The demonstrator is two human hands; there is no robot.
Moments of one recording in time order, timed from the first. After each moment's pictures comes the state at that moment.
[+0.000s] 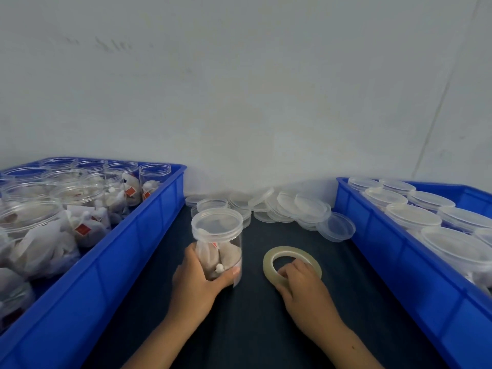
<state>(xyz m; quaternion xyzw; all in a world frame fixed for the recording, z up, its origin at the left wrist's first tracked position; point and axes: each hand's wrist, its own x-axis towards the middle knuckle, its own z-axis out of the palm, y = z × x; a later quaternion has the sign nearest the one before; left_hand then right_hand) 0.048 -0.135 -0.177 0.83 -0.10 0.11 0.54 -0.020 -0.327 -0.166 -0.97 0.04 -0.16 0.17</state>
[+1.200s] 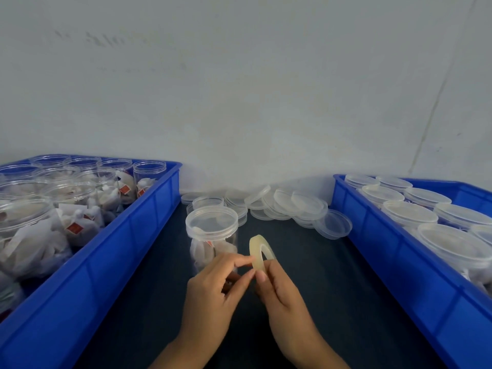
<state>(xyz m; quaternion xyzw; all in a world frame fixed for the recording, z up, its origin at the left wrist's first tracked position) 0.005 -0.152 -0.155 0.76 -0.36 0.27 0.47 -0.045 -0.280 -0.155 -0.79 -0.07 -0.19 0.58</state>
